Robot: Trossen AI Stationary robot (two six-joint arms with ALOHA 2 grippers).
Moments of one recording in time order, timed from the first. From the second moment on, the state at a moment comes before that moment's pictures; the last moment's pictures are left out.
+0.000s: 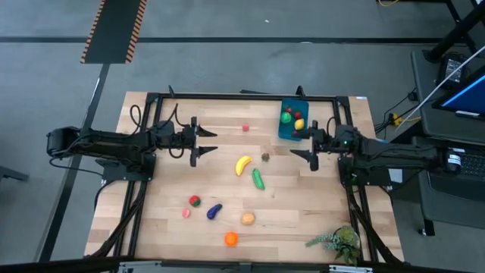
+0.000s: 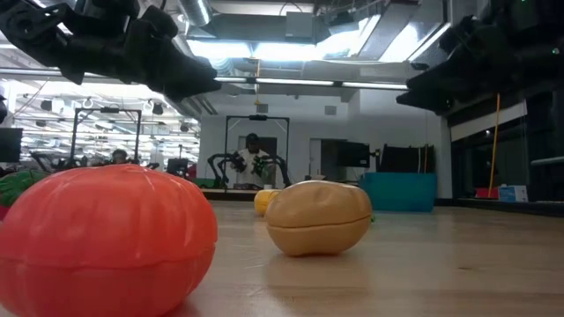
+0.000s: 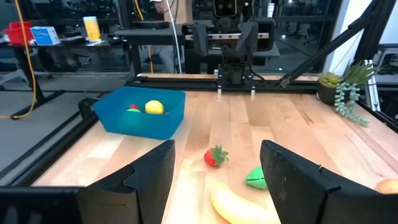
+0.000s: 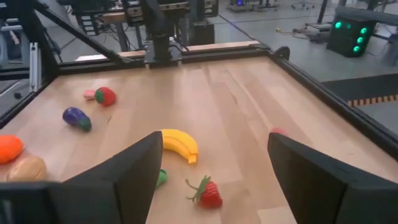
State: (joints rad) left arm 0.25 0.97 0.28 0.57 0.14 0.03; right arm -0.26 0.64 0.21 0.24 -0.13 0.02
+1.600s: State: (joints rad) left arm -0.08 1.50 1.02 -0.31 -0.25 -0.38; right arm -0.26 0.76 0.20 0.27 -0.13 0.02
